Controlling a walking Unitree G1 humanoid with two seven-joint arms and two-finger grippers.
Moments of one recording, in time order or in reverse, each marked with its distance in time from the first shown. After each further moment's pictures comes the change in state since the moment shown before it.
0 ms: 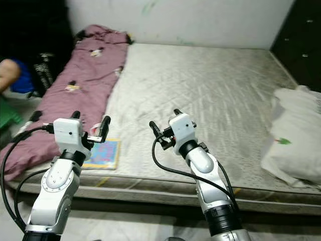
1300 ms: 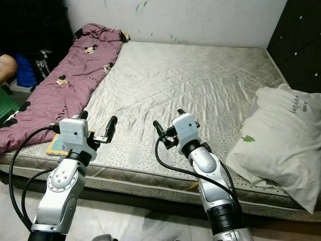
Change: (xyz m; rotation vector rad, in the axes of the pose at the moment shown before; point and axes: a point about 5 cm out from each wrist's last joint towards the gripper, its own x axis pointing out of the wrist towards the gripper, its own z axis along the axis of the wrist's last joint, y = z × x) left arm 0.001 -0.006 0.000 -0.036 -0.009 -0.034; right arm -0.001 -0.004 -0.004 0.003 0.013 -0.030
